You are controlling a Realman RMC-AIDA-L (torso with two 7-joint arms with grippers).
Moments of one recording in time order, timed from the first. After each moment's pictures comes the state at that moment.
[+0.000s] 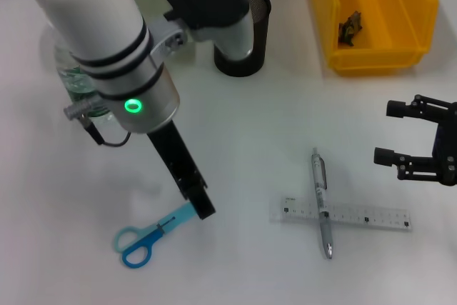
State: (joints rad) left arm -0.88 -2.08 1.61 1.17 2.47 1.73 -2.62; right arm 0.40 1.99 -0.53 -0.61 -2.01 -1.75 1.04
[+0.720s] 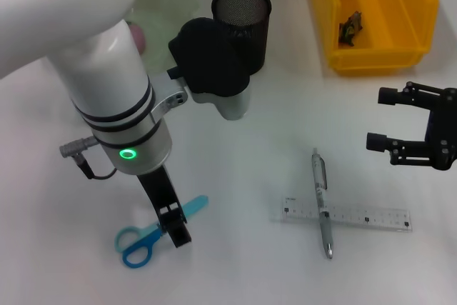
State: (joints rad) left arm -0.78 -2.08 1.82 1.25 2.53 1.67 -2.65; right arm 0.44 1.99 -0.53 -0.61 -2.01 -1.75 1.10
